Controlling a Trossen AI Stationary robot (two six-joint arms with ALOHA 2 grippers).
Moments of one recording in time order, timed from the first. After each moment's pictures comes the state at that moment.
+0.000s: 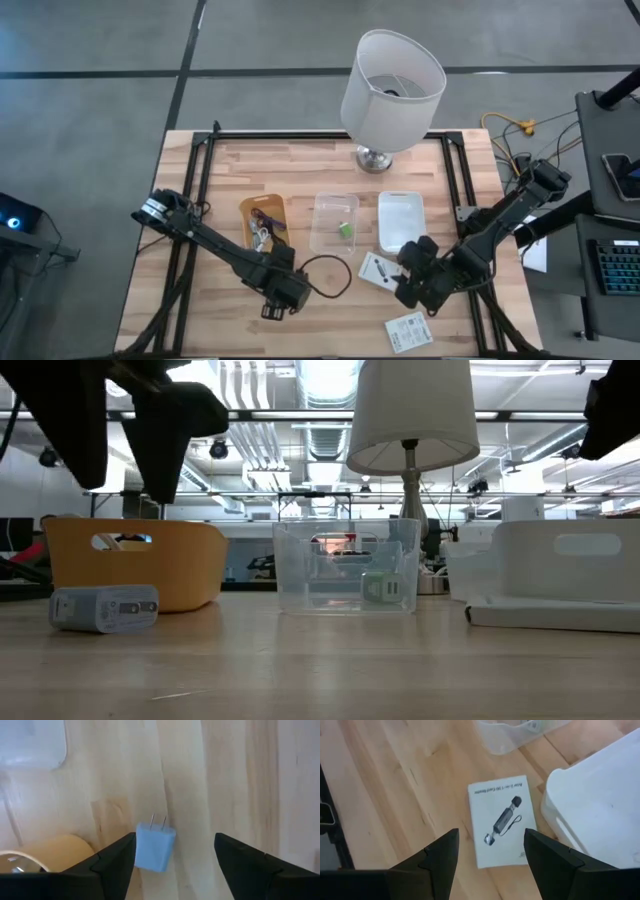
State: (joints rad) left arm -0.51 1.83 1.47 -1.00 -0.08 -0.39; right arm 0.74 1.40 1.00 -0.81 0.47 1.28
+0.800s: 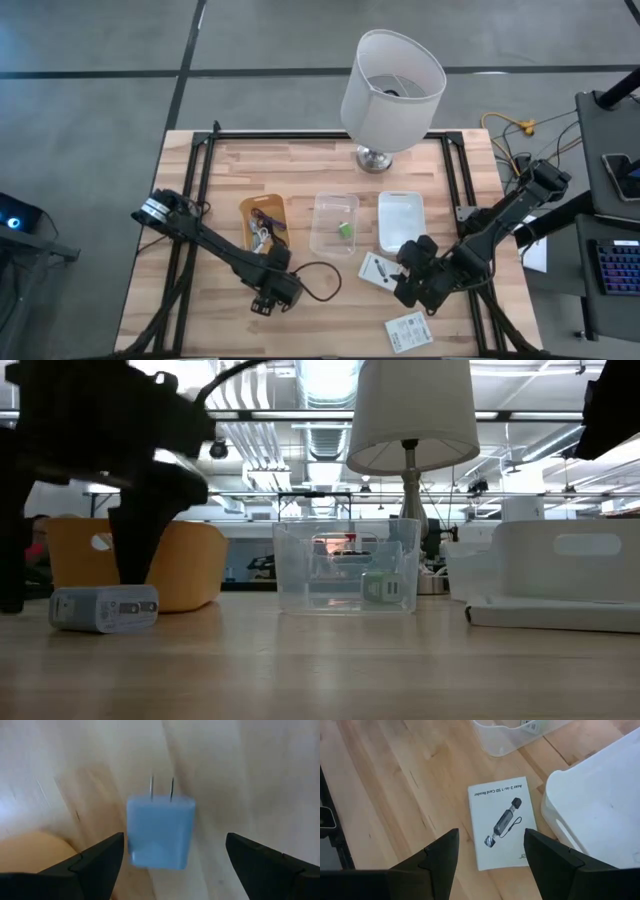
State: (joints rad) left arm -0.51 1.83 1.22 -0.84 -0.06 -0.23; right arm 0.73 1.40 1.00 -0.81 0.47 1.28
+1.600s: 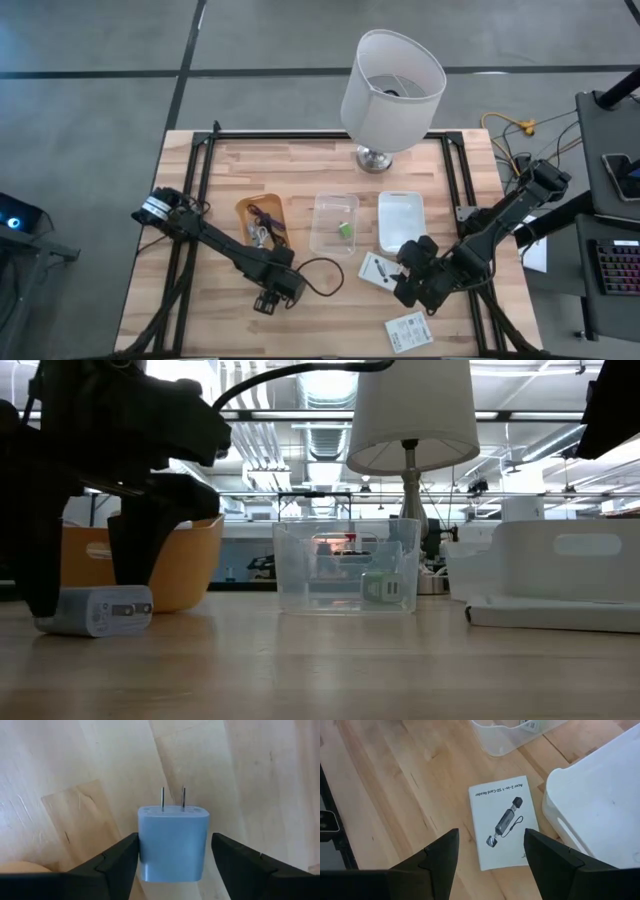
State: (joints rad) left arm -0.47 1.83 1.20 -0.74 0.02 -0.19; right arm 0.73 1.39 1.00 -0.80 0.47 1.31
